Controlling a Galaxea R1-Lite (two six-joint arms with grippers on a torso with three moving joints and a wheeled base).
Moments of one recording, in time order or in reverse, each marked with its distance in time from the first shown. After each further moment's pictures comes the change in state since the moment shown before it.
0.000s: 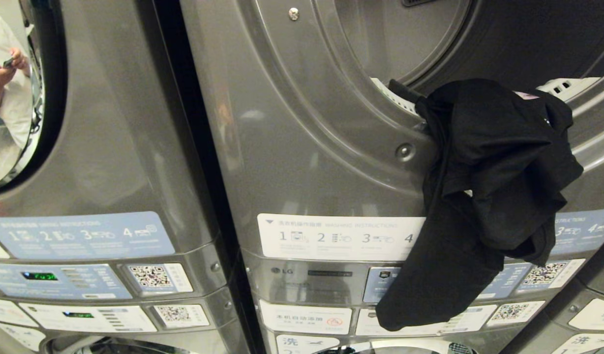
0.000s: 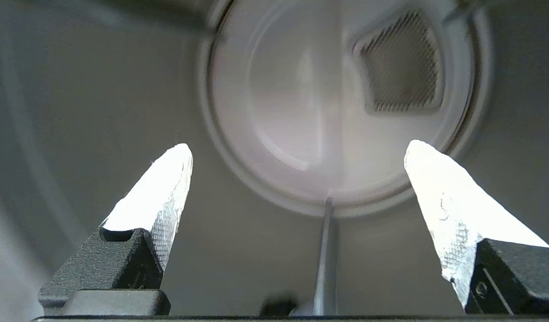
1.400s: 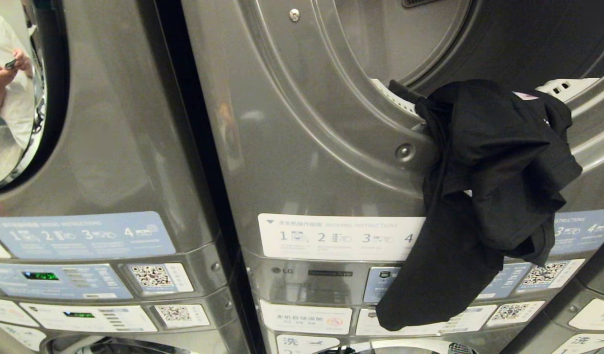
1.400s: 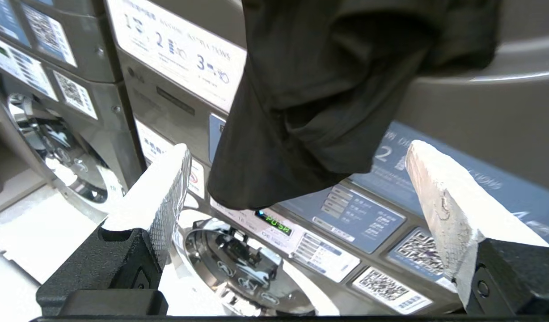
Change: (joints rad) left arm 0.000 0.000 0.000 0.000 0.000 -0.001; right arm 0.109 -0.862 1.094 0.280 0.078 0.061
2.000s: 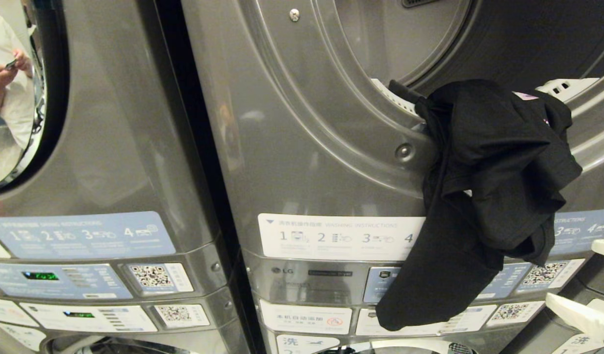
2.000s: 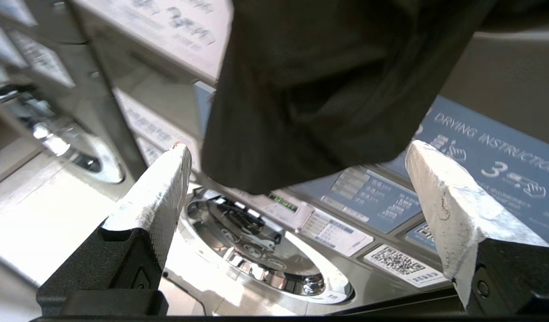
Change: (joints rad) left arm 0.000 0.000 0.000 0.000 -0.001 0.002; right arm -0.011 0.208 0.026 -0.078 -0.045 0.050
